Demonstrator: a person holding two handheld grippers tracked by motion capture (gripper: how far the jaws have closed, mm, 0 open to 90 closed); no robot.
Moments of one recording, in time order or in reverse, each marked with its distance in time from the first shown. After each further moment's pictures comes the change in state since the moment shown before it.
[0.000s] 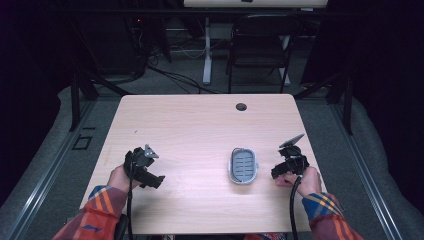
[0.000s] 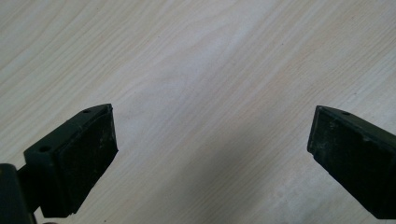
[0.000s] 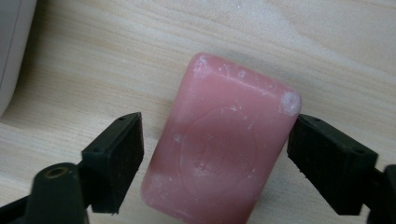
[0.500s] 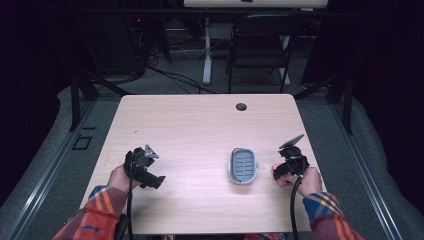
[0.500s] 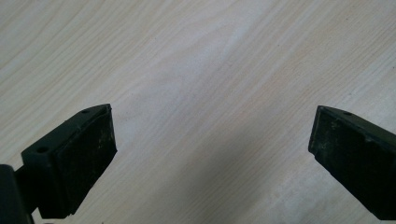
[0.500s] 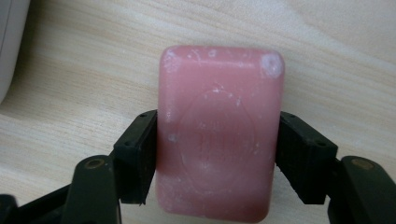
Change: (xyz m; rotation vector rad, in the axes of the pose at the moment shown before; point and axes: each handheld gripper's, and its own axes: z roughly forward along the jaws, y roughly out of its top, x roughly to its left) left arm 0.000 0.000 -0.001 -0.007 -0.014 0.002; right arm -0.002 -0.001 0.002 0.023 0.018 -0.004
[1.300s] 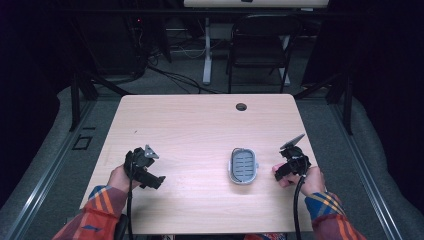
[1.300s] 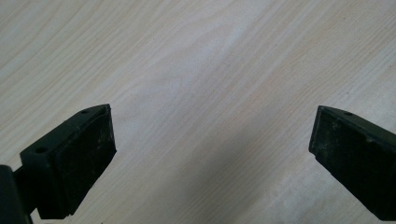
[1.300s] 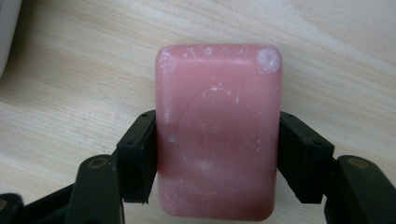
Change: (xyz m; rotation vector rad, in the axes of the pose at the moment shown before) left arm -0.001 0.000 0.000 0.002 -0.005 0.008; right arm -0.006 -0.001 -0.001 0.014 0.015 -0.039
